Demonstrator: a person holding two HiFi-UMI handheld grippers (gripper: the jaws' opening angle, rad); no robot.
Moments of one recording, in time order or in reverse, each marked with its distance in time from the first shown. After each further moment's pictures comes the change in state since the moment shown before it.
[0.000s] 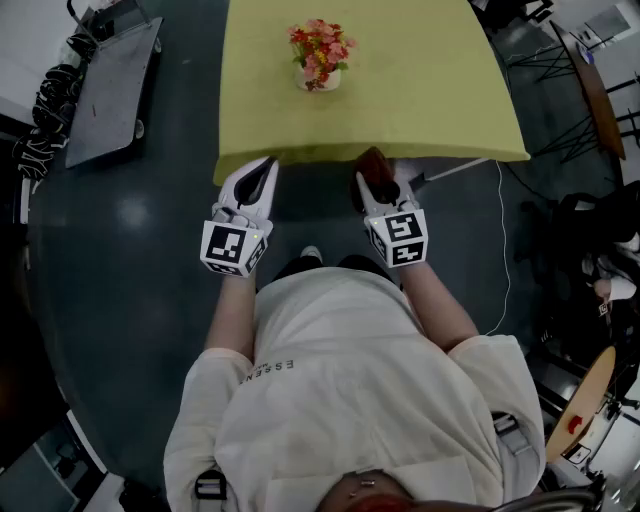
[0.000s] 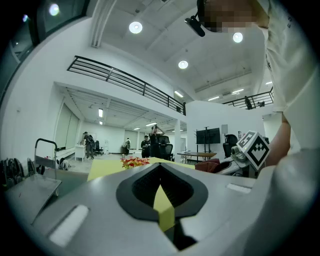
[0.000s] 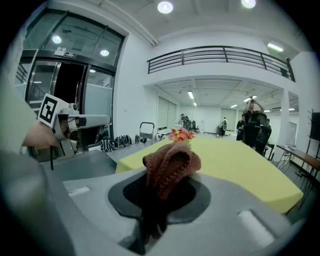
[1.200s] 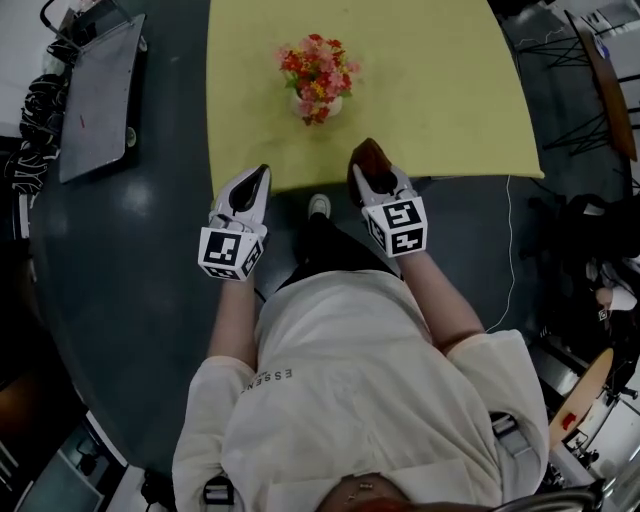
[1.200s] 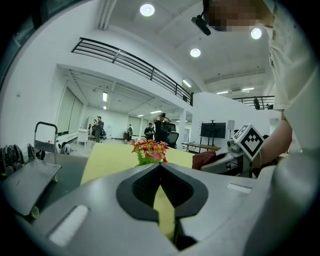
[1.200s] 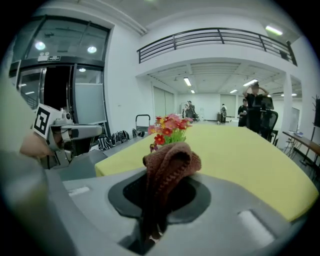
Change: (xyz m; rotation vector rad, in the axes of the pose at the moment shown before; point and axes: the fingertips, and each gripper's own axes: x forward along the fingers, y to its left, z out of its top) left arm 0.093 0.087 -0.058 -0.087 0.147 0.024; right arm 0.125 -0.064 0.004 0.092 0.118 0.031
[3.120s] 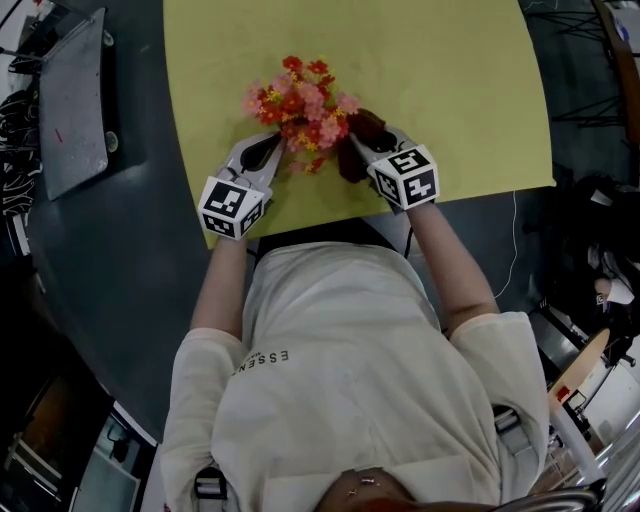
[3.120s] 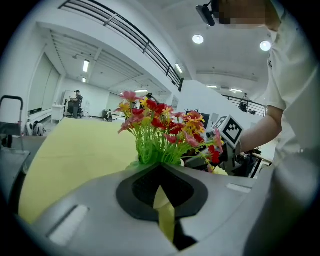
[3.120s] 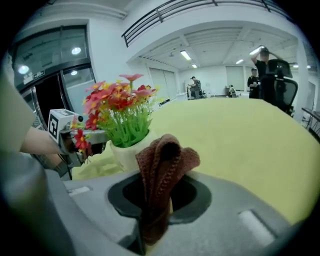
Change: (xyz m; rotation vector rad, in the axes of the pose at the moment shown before) left arm 0.183 0.062 -0.048 -0.052 0.234 -0.269; right arm 0.153 -0.096 0.005 0.115 0.225 0.155
